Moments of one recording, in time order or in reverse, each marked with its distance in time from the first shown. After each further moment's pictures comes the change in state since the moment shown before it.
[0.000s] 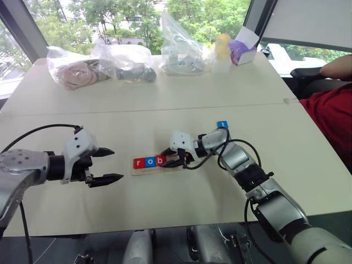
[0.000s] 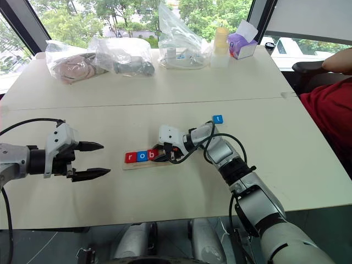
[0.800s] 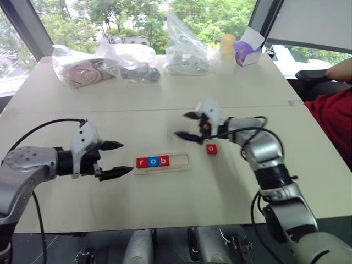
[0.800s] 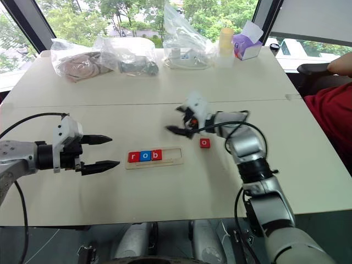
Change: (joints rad) left arm -0.094 -0.092 -0.010 -0.040 -0.073 0.047 0.062; right arm 0.090 -0.066 -0.360 -0.357 0.099 0.404 -0.319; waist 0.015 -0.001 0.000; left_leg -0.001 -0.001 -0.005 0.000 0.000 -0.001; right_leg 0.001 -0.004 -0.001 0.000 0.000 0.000
